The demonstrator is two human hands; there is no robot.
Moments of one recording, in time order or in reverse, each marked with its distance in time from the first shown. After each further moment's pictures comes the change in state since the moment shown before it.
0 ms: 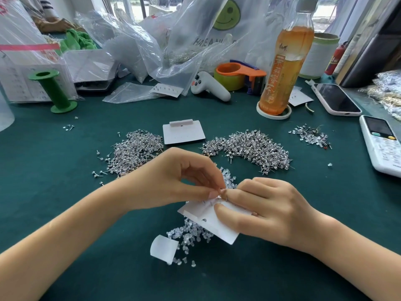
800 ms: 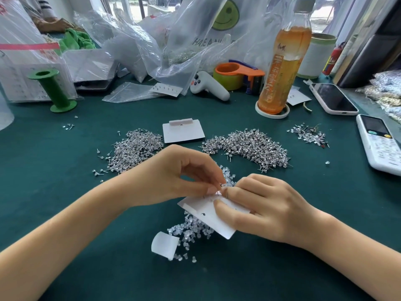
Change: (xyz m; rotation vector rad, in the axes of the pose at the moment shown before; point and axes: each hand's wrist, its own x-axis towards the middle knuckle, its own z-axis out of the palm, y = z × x) left_hand -0.001 0.001 0.000 0.017 0.003 -0.008; right_hand 0.001 -0.002 -0.001 -0.025 -0.024 -0.022
